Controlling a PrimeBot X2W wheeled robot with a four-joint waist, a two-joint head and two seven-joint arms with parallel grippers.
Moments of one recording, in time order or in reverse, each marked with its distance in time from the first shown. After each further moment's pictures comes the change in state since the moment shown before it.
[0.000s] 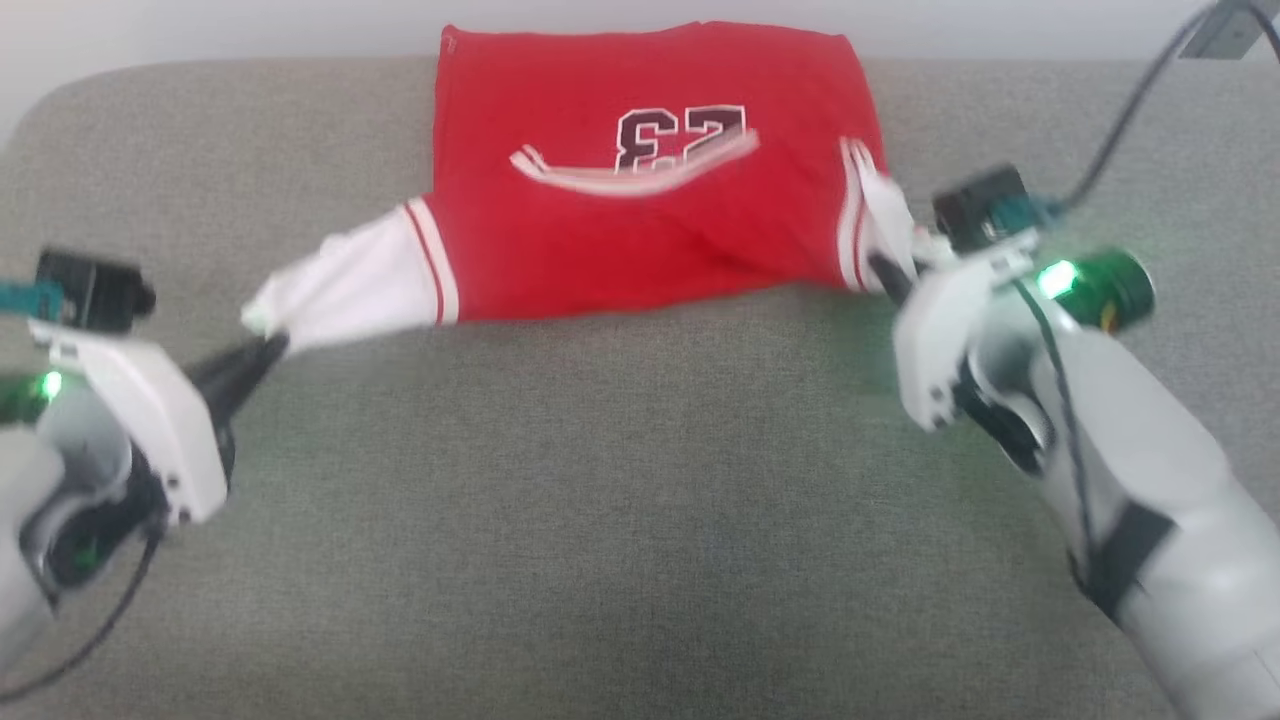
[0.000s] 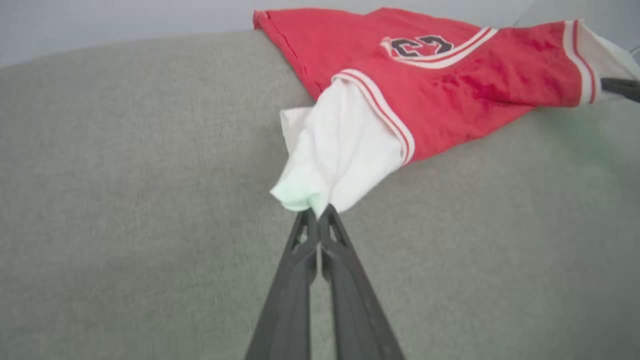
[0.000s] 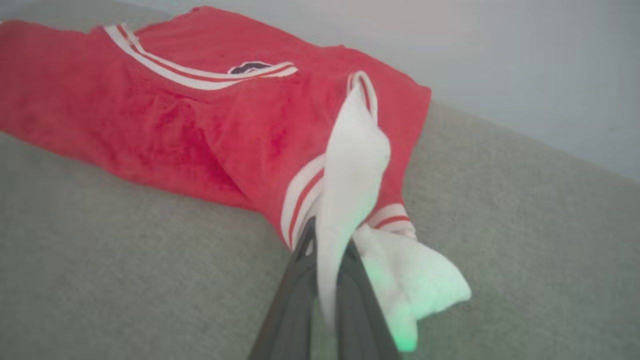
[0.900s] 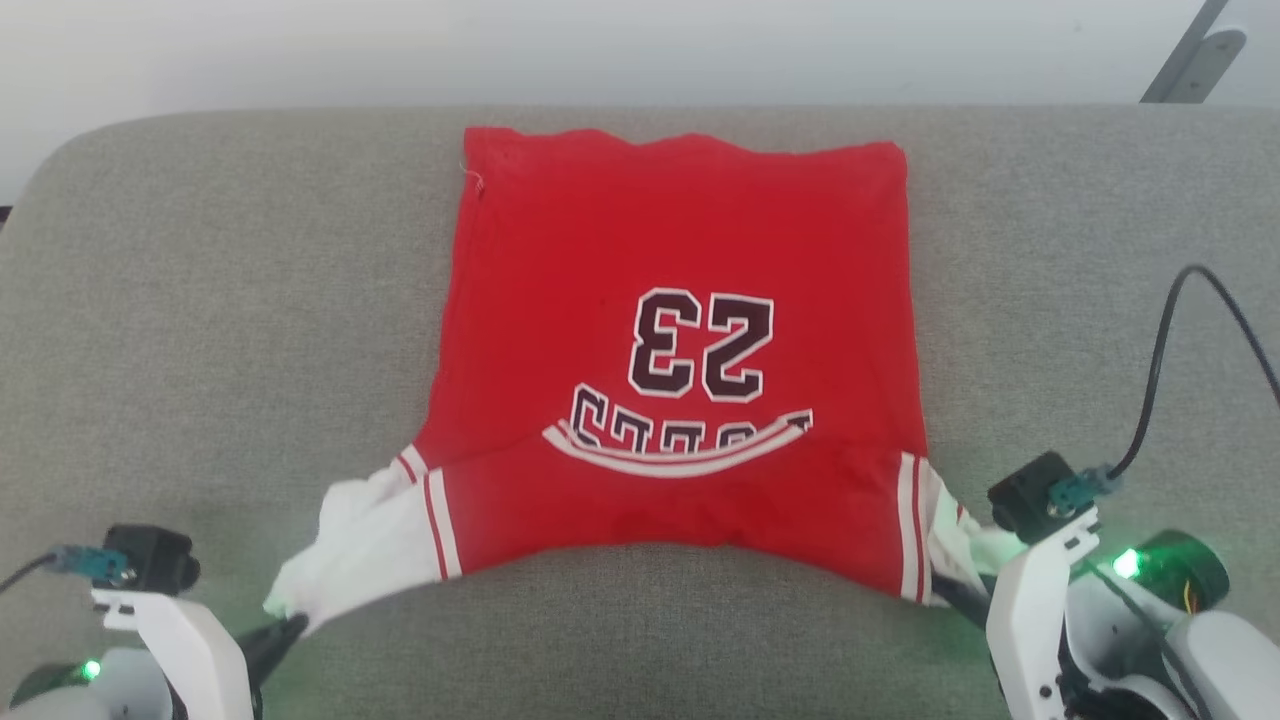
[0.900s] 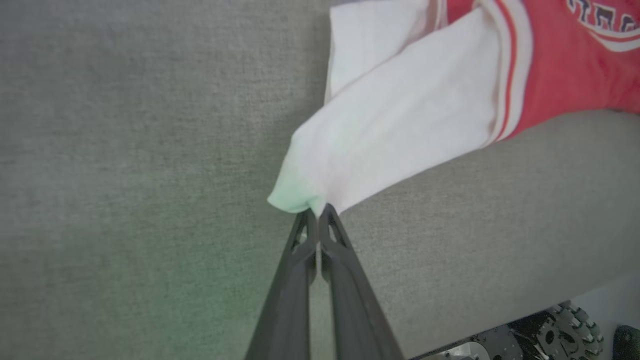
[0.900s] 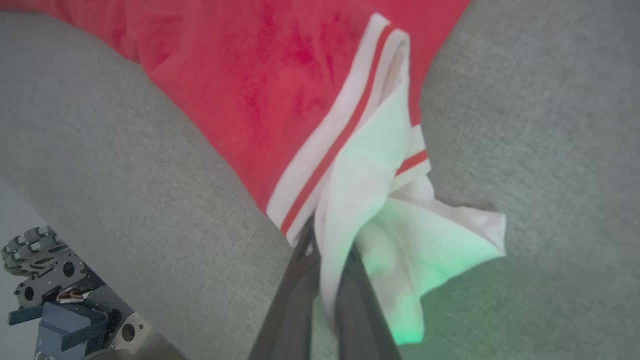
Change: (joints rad) left arm 0.355 0.074 -0.047 -0.168 -0.114 0.154 -0.015; right arm 0.604 -0.296 -0.042 -0.710 0.199 0.000 0.437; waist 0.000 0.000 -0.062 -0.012
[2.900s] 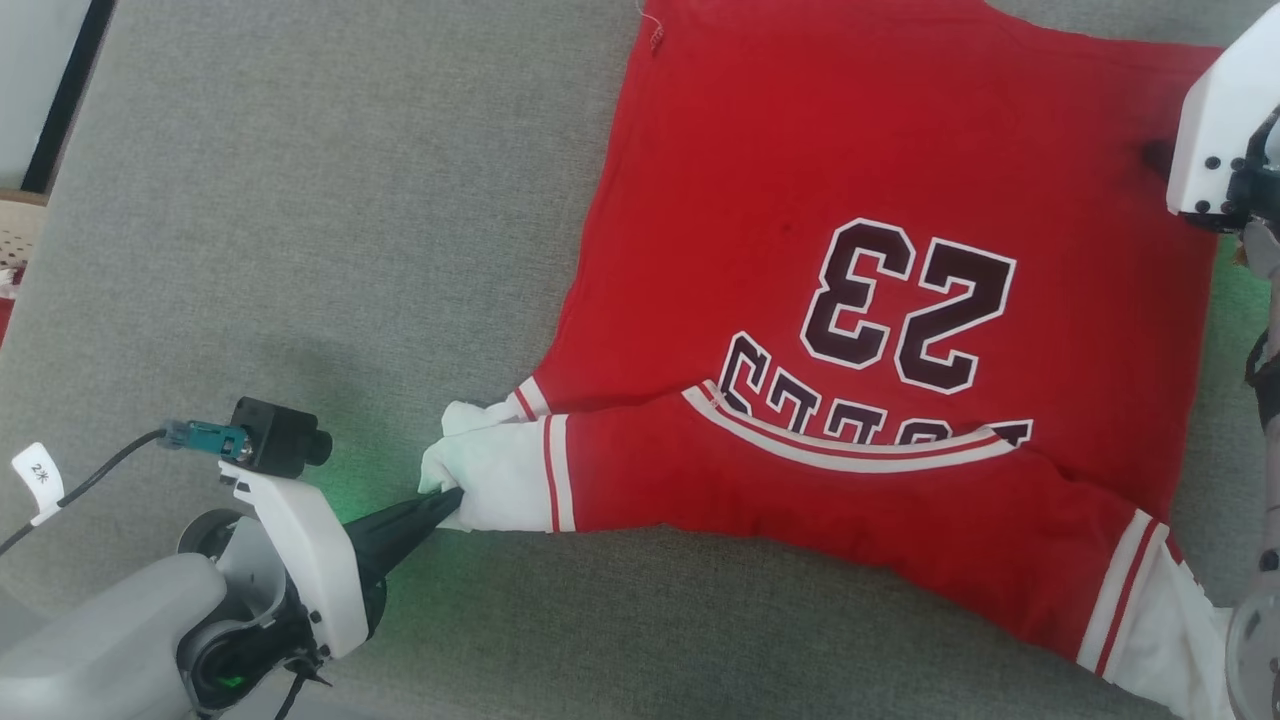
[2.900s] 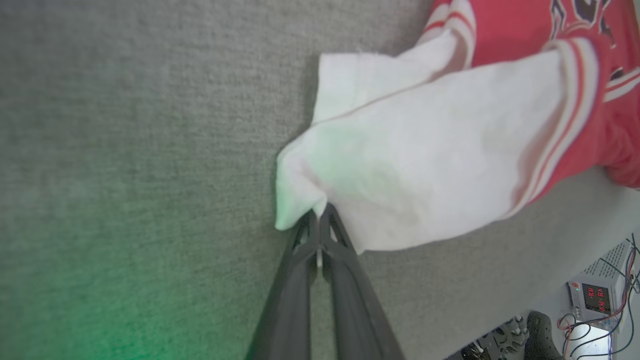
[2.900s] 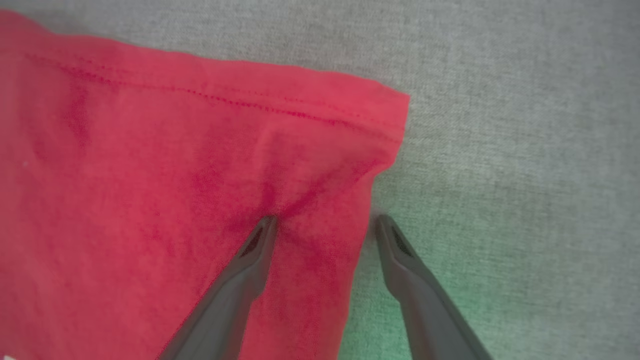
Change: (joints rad) left arm -0.153 -0.207 0.043 0.091 0.049 -0.170 0.049; right arm -0.810 0.346 -0.732 0.654 -0.698 0.000 0.294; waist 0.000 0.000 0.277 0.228
